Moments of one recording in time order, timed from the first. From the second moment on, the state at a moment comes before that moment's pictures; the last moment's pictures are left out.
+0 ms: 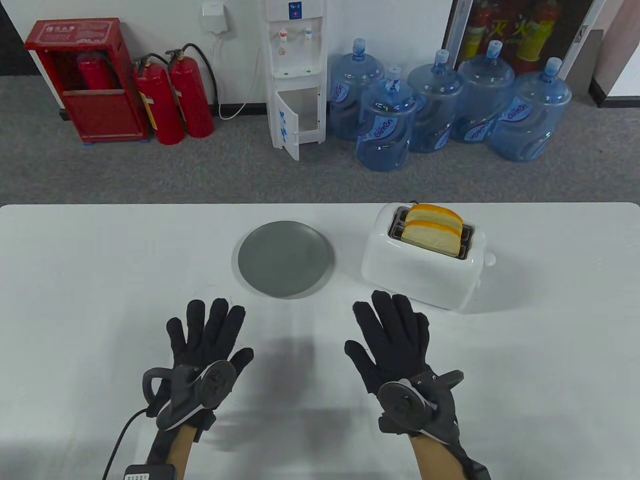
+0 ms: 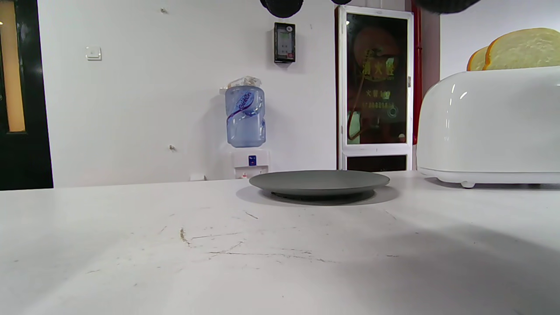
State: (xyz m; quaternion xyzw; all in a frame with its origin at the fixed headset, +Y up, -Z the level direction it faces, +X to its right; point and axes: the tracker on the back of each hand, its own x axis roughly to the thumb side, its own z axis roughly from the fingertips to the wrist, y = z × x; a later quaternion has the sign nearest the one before) left_hand -0.223 -0.709 -0.261 0.10 -0.08 -0.01 0.99; right_hand 0.108 -0.661 -0.230 0.15 -0.26 0.94 0.15
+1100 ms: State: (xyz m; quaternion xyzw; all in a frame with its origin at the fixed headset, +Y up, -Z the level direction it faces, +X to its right) left_hand -0.226 -0.707 -0.262 0.08 -0.08 0.01 0.99; right_hand 0.114 -0.713 -0.247 0.14 -0.15 0.98 0.08
